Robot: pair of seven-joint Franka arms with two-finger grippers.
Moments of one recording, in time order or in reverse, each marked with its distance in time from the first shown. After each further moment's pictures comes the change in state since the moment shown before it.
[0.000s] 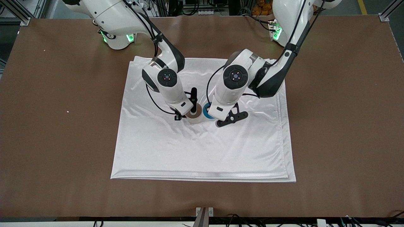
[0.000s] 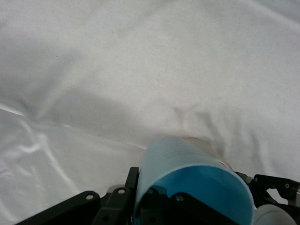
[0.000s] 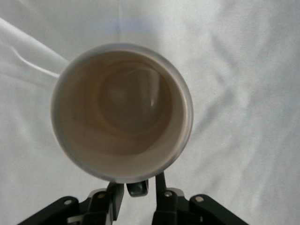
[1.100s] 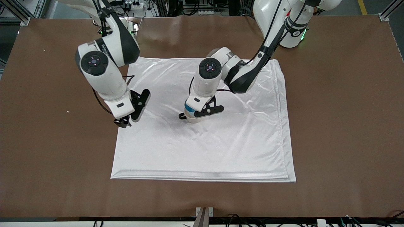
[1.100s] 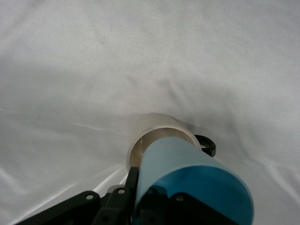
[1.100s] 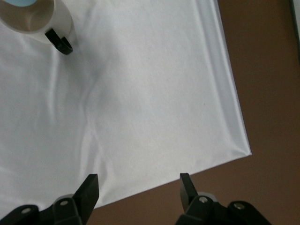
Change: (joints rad) left arm -0.122 0.093 0.000 -0.002 0.000 0.162 -0.028; right arm -0.275 -0.351 -0.017 -0.012 0.000 -0.299 -0.003
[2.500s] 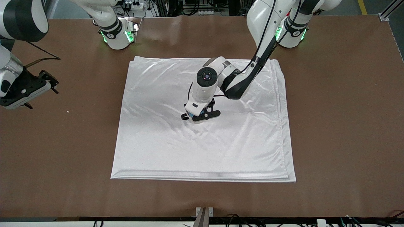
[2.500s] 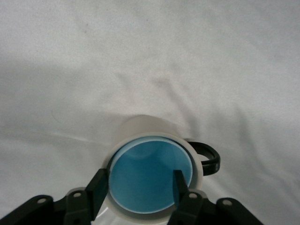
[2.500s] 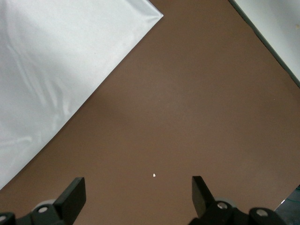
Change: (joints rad) left arm -0.013 0.073 0.007 0.014 0.000 0.081 0.001; right arm -0.400 -0.250 -0.006 -0.006 0.001 -0.234 0.082
